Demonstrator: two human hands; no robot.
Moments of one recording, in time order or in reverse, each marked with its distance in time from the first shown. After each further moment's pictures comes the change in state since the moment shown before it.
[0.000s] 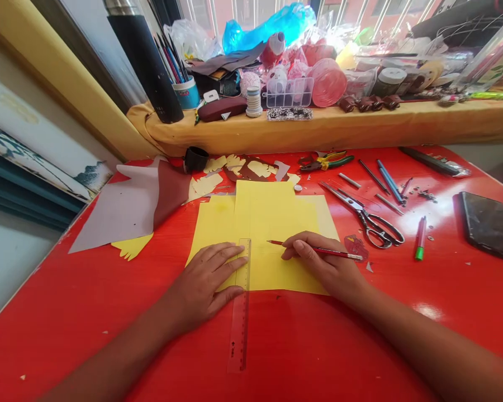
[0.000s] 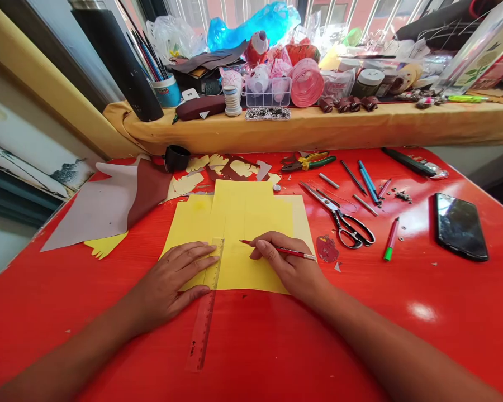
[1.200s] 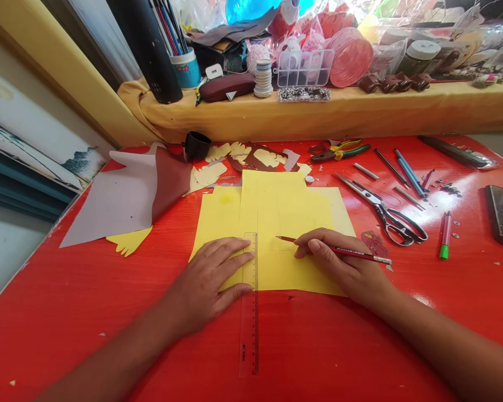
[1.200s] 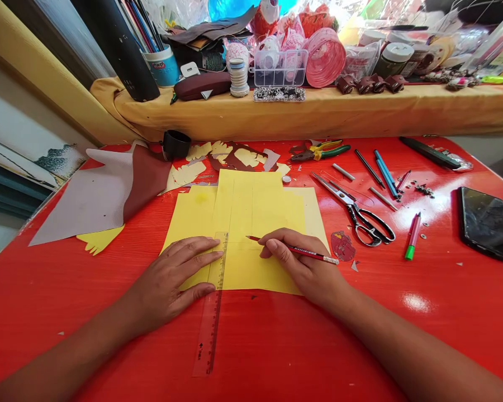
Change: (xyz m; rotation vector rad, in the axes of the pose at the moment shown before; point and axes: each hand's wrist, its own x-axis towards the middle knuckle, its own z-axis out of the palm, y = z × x) left_hand -0.002 -0.004 0.001 -0.070 0.026 -0.056; right_hand 0.002 -0.007 -0.001 -0.088 -0.043 0.014
